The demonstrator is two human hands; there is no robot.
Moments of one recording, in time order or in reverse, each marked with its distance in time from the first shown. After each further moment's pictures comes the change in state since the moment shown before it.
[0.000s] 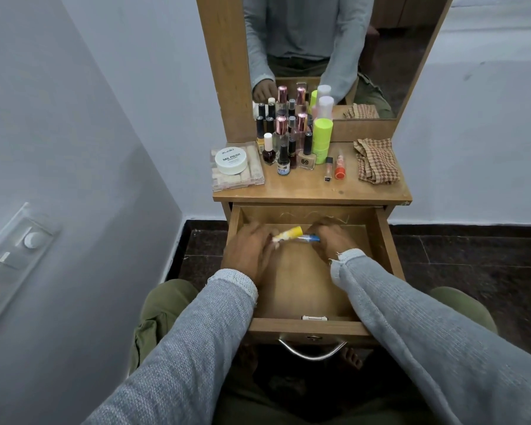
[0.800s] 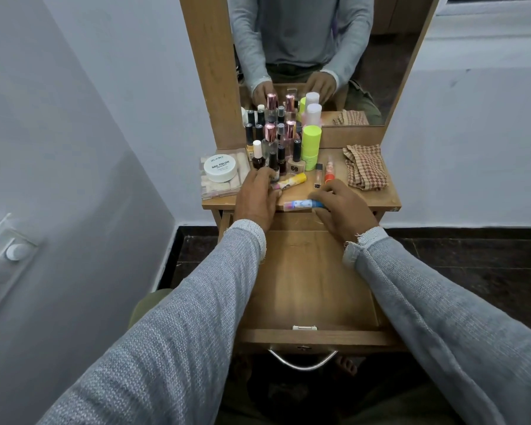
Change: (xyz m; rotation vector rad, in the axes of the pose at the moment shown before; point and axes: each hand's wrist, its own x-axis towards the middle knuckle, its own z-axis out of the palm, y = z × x) left_hand 0.095 0.039 -0.018 -0.183 0.219 -0.111; right_hand -0.016 0.004 -0.077 0.000 0.443 -0.314
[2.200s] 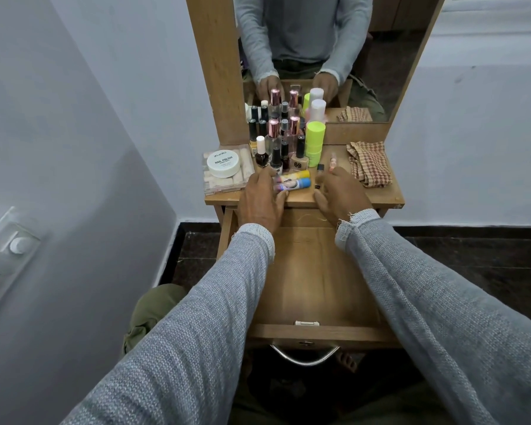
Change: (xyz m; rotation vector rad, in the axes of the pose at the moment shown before) left_hand -0.014 0.012 -0.001 0.105 0.034 -0.107; right_hand 0.028 -0.002 0.007 -0.051 0.032 0.205
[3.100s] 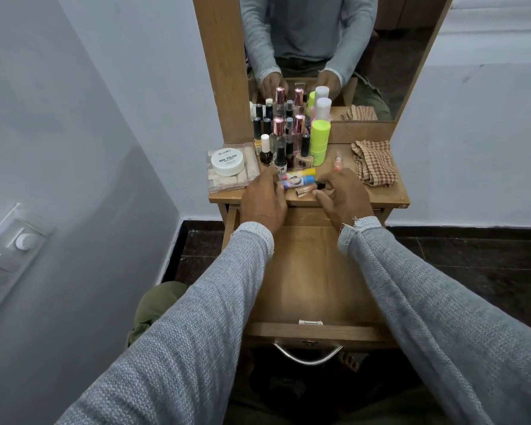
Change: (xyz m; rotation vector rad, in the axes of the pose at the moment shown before) left_hand 0.000 0.000 -0.005 -0.045 0.005 0.001; right_hand -0.009 -0.005 0.008 0.188 0.114 0.074
